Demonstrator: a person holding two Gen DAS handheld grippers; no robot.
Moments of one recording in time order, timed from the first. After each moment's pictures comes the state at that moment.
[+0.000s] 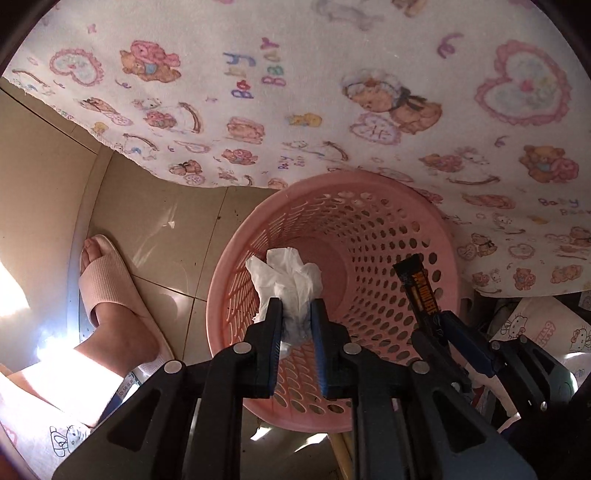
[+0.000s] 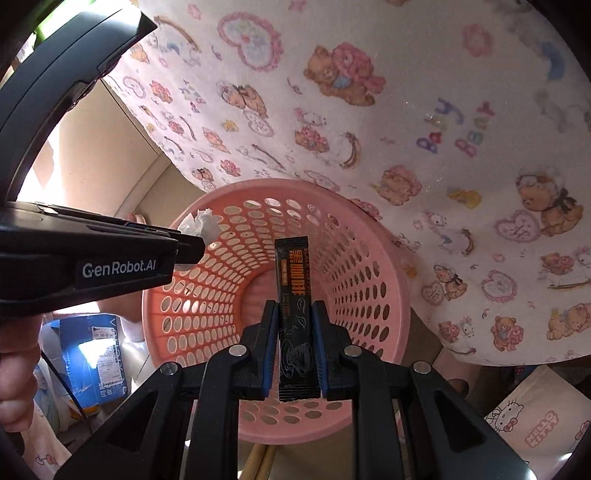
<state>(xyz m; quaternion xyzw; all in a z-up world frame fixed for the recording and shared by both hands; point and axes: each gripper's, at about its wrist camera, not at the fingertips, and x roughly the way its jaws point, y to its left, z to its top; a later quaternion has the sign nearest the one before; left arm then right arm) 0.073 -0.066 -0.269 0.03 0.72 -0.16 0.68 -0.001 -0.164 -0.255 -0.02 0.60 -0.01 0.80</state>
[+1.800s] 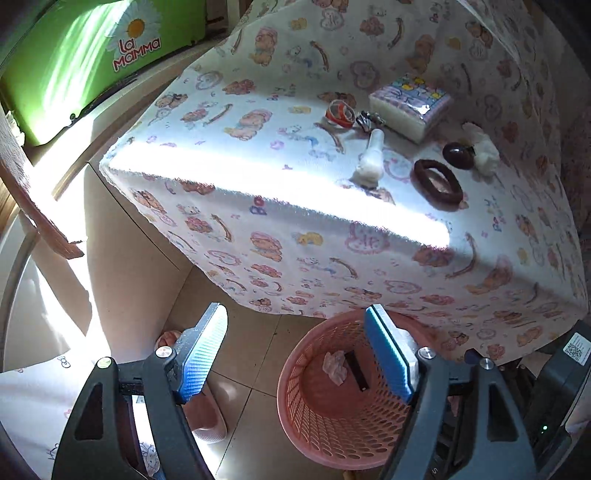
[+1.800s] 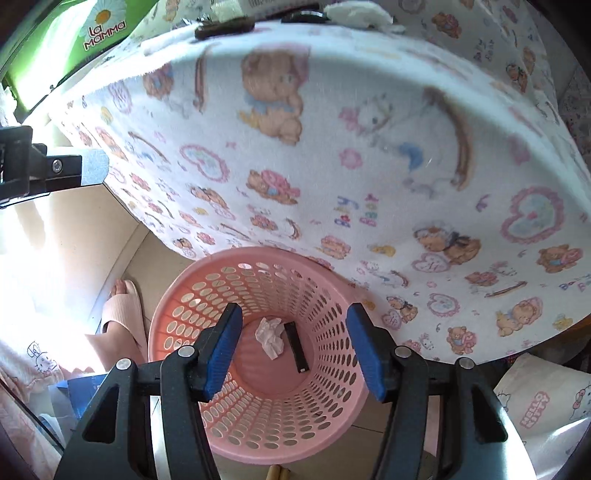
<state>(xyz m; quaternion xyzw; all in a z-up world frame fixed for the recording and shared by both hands) 0.074 -0.036 -0.107 0.04 0.51 -0.11 0.85 -0.006 -0.182 -0.195 0.01 0.52 -0.08 0.85</state>
